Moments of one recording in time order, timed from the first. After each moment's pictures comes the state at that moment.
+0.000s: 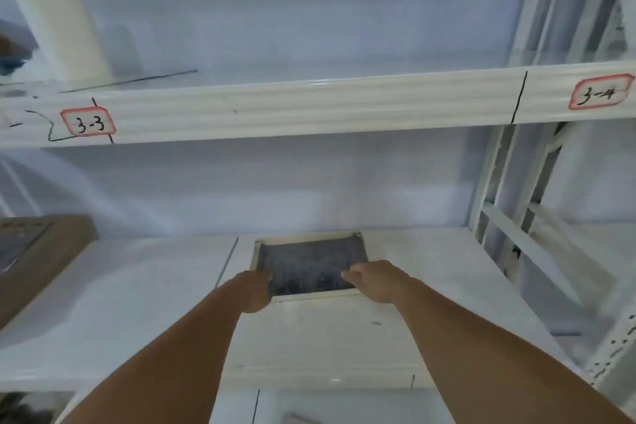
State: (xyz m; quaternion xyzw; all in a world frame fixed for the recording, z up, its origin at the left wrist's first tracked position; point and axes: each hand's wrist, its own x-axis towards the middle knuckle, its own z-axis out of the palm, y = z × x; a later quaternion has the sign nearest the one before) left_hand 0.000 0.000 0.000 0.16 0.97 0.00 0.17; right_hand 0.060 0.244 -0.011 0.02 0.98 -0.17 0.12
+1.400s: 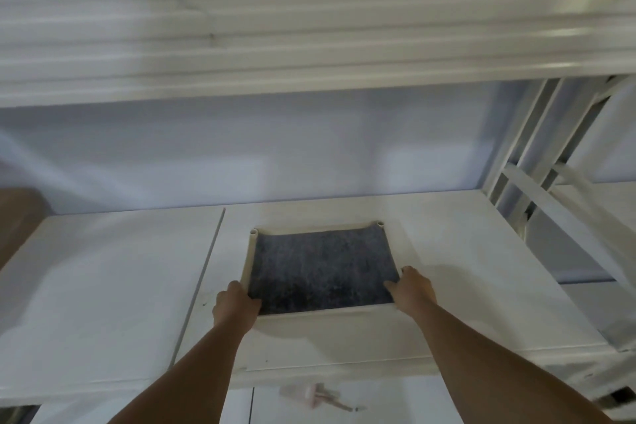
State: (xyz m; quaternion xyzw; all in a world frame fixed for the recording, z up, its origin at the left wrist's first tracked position) left_hand -0.047 -0.020 -0.115 -0.09 0.95 0.28 0.13; right_hand 0.032 0.266 -0.125 0.36 0.87 -0.33 0.05
